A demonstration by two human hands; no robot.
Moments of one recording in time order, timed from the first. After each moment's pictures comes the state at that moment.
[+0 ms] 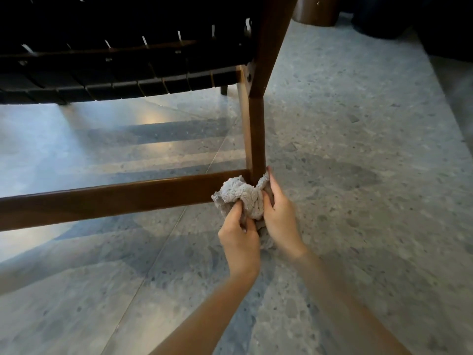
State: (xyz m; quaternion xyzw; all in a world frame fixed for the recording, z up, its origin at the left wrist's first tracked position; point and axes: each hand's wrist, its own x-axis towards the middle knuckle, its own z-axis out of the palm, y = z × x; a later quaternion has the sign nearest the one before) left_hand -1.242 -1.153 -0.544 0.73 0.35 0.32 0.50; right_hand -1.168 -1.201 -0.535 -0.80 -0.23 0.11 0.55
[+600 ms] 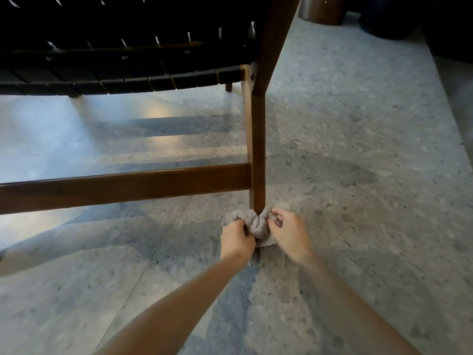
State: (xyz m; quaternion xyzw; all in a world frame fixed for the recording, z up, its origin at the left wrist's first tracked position) left_hand -1.257 -1.142 -0.559 0.82 0.37 -0.02 0.43; right_hand -1.179 -1.247 -0.558 -0.90 -0.19 0.18 0.36
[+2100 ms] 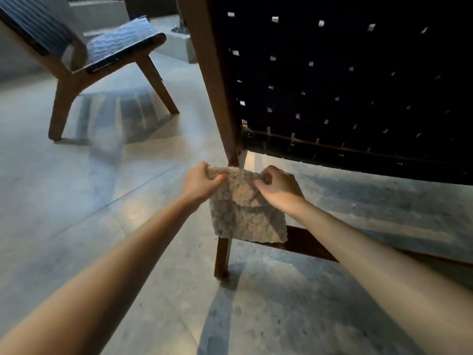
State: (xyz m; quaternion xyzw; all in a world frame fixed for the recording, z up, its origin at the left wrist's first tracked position) left_hand -1.545 -0.647 -0.369 0.78 0.47 0.22 0.35; right_hand -1.404 -0.755 -0.378 -0.85 -0.41 0.15 0.30
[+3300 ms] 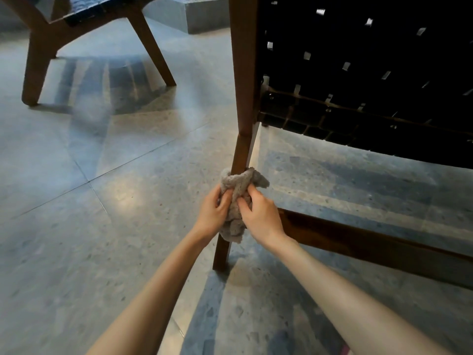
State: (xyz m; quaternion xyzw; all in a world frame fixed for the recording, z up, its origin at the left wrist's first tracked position) left_hand -1.555 -0.671 -0.496 0.69 0.33 0.29 0.57; right_hand -1.459 -0.745 -0.488 -0.77 -0.47 0.18 0.39
